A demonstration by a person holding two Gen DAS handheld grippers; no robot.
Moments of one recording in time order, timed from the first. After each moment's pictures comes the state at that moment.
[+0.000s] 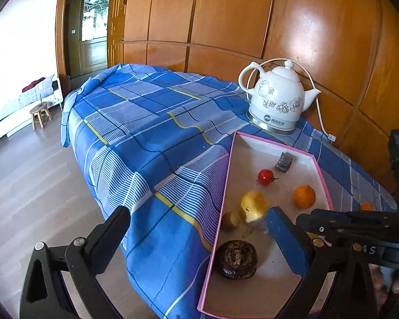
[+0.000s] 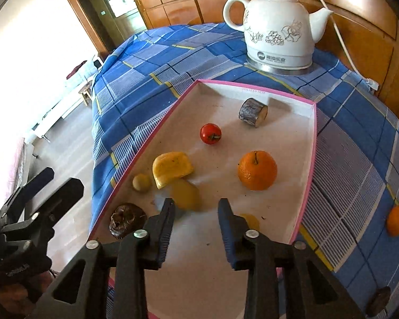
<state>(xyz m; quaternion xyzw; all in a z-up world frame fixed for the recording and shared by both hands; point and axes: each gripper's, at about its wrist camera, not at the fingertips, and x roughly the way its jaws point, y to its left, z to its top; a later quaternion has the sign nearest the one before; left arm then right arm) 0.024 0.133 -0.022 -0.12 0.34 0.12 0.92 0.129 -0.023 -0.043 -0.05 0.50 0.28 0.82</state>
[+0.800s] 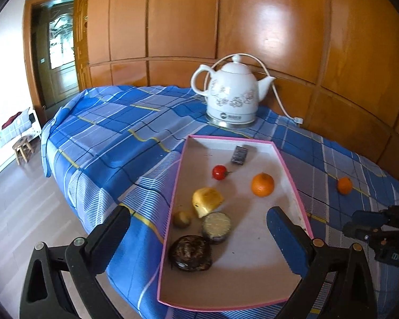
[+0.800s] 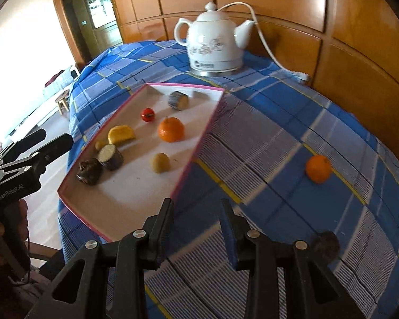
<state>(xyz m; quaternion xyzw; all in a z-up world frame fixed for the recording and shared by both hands) 0.019 0.074 -0.005 -0.04 0.33 0.05 0.94 0.064 -0.139 -0.018 -0.07 0.46 0.21 0.86</state>
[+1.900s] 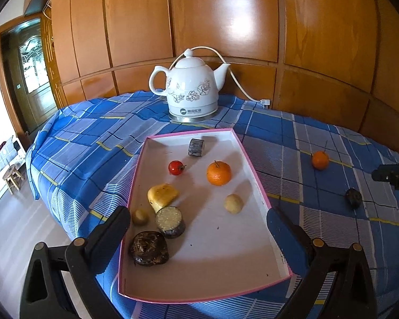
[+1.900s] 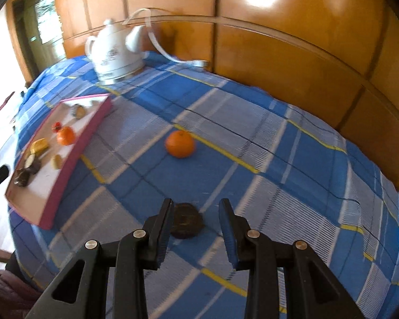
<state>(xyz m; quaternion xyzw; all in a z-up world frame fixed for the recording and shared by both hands) 0.016 0.014 -0.004 0.02 0.34 0.00 0.94 0.072 -0.295 -0.011 -0.05 0.46 0.06 0.88</state>
